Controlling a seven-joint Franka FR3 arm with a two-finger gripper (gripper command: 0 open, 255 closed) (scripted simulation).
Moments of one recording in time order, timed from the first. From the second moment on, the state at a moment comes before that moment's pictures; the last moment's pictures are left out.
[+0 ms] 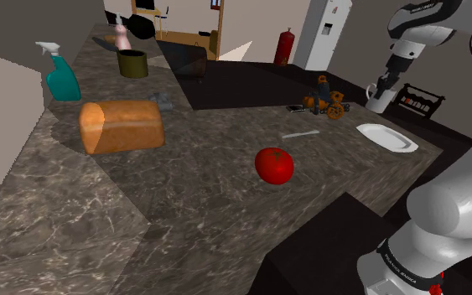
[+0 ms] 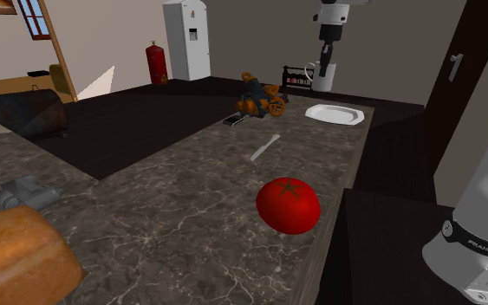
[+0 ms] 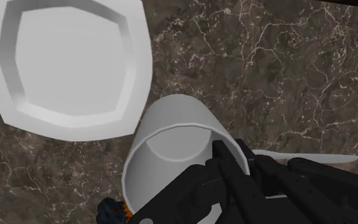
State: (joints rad) arm -0.52 0.13 -0.40 -1.69 0.08 1.83 -0.84
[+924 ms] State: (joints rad) arm -0.52 0.17 -0.40 -1.83 0.10 2.01 -0.86
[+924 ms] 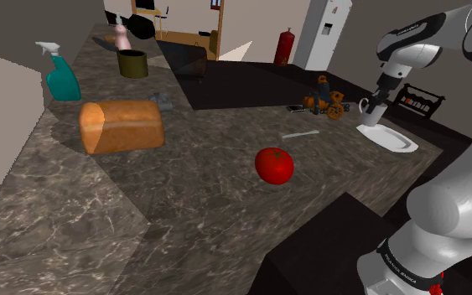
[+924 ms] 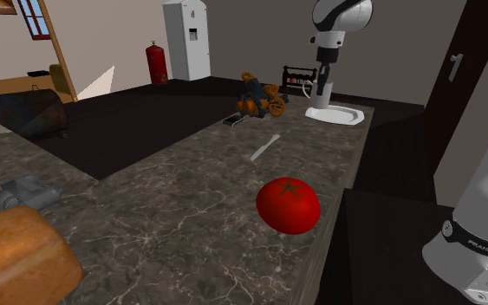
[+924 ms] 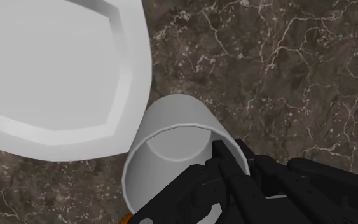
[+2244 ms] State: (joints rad) arm -0.53 0.25 -0.39 -1.95 0.15 2.20 -0.90
